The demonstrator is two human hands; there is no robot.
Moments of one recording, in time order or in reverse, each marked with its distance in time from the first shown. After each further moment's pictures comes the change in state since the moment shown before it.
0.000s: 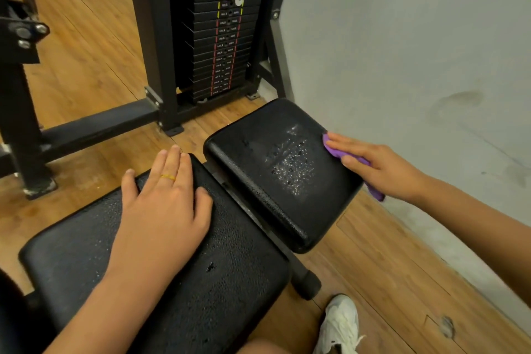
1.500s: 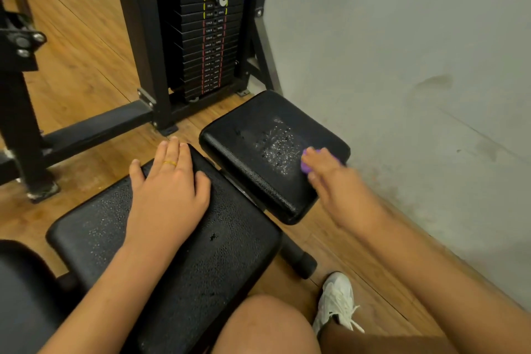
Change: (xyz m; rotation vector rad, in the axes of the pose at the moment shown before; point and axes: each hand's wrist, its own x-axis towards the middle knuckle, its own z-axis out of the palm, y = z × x) left_hand -0.004 0.001 0.000 -0.020 -0.031 0.009; right_hand -0.051 -0.070 0.084 -0.187 0.257 0.133
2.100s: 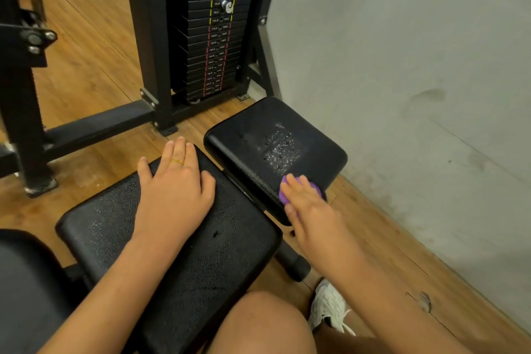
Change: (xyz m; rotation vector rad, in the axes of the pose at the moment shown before) left_hand -0.002 0.001 -0.005 -0.021 0.022 0.001; right_hand -0.042 -0.055 0.013 -0.008 0.005 -0.012
